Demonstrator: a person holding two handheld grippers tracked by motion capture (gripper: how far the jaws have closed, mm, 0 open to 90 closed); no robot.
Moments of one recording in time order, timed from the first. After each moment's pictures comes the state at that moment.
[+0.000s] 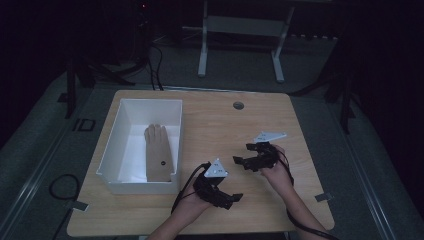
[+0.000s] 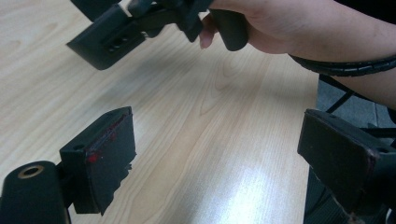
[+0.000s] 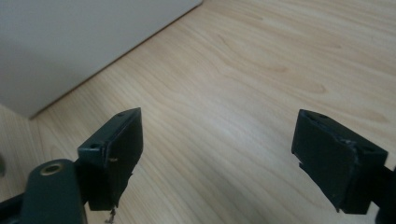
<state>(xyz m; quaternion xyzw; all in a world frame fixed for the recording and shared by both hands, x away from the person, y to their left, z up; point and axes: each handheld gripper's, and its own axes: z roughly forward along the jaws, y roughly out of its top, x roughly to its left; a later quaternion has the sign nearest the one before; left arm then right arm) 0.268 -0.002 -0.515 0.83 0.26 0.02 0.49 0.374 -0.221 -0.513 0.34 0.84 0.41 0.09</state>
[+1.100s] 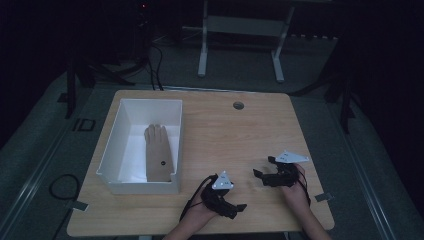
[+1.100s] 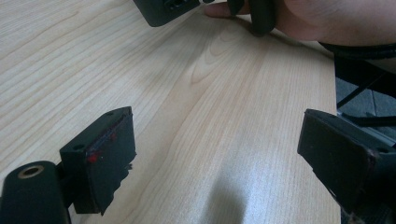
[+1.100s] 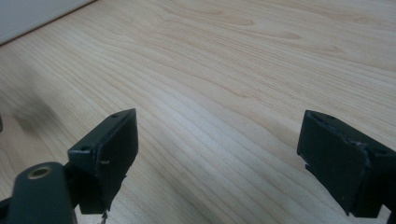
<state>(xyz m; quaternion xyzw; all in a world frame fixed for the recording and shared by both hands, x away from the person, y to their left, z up) 0.263 -0.024 -0.568 0.84 0.25 0.01 0.49 0.338 -0.291 -0.557 0.37 0.81 0.42 0.16</state>
